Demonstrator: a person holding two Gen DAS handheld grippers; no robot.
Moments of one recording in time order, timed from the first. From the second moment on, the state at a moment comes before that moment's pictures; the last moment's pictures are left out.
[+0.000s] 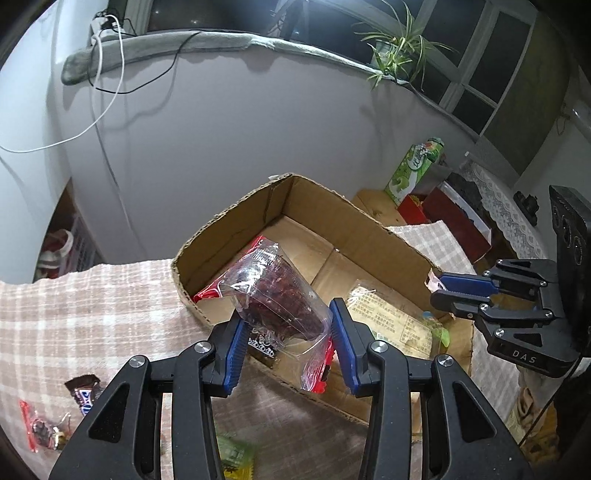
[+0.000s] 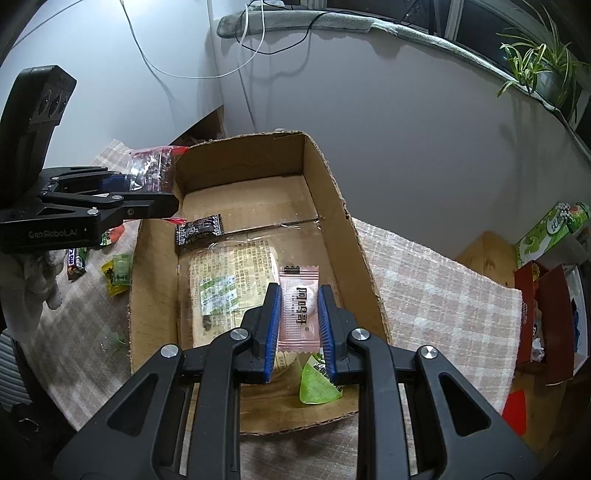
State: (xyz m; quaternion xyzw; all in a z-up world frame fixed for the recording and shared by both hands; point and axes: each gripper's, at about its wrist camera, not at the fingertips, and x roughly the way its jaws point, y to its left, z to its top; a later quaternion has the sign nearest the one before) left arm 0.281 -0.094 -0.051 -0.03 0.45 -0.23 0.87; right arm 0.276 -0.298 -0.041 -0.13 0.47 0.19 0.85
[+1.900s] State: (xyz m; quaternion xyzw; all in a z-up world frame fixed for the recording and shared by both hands) left arm 0.164 0.062 -0.021 -0.10 0.41 -0.13 0.90; right arm 0.145 -0.192 -0.028 -0.15 0.44 0.30 0.83
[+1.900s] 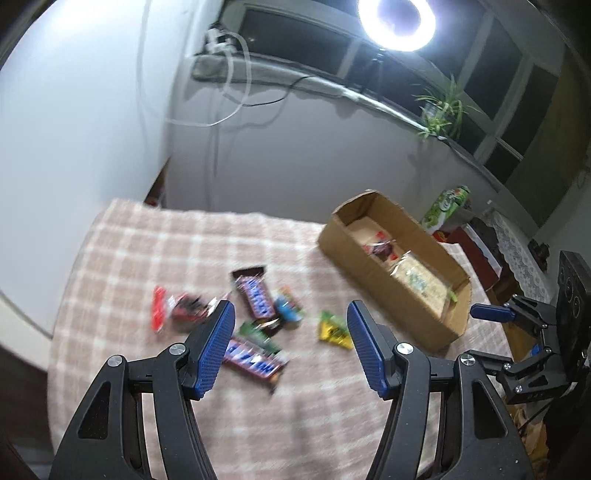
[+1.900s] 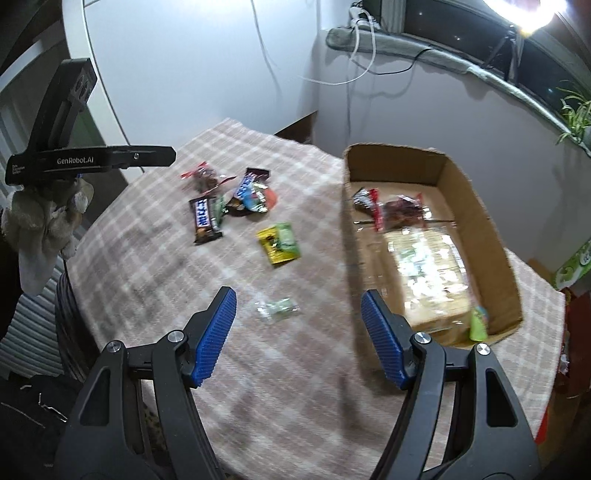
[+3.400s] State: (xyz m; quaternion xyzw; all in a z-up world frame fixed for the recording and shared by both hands) left arm 0.185 0.056 -0.118 -0.08 0.49 -0.11 0.86; right arm 0.167 -0.141 -0.118 -0.18 0.52 0.28 0.79
